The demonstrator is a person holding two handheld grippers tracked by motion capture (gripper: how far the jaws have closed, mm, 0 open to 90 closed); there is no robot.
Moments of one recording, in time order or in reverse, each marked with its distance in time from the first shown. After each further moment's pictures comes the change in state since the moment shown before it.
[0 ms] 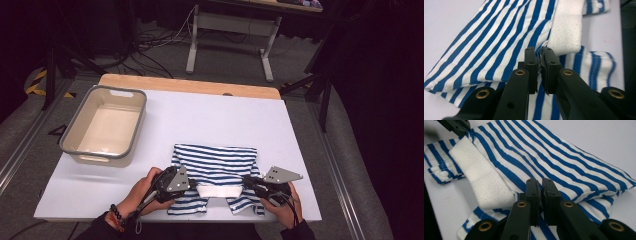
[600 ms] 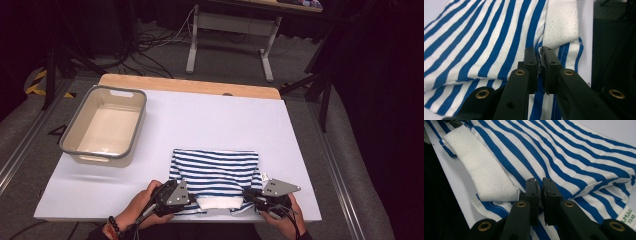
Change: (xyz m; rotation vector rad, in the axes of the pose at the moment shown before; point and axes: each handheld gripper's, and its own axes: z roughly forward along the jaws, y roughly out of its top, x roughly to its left) left arm -0.023 -0.017 0.011 0.056 -0.061 -0.007; right arm 0.017 -0.020 -0.002 0.078 0.014 -0.033
